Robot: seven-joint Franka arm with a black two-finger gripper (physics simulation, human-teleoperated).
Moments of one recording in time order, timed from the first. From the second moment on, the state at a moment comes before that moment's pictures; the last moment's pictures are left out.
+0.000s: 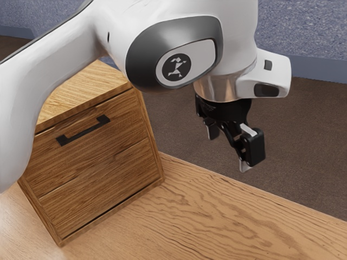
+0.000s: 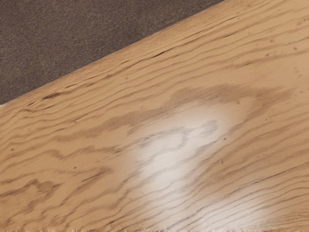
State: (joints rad) arm -0.64 0.19 0.18 -1.20 0.16 1.45 -0.04
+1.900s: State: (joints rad) arm -0.20 -0.15 0.02 -1.63 0.39 1.45 -0.10
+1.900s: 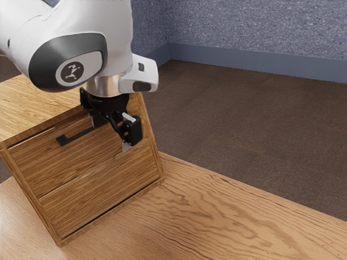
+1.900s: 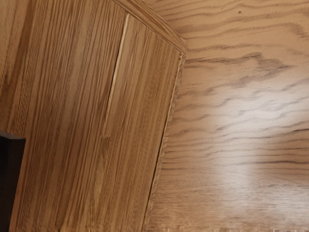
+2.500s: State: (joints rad) arm -0.17 -0.13 0.04 -1.66 0.43 1.39 -0.11
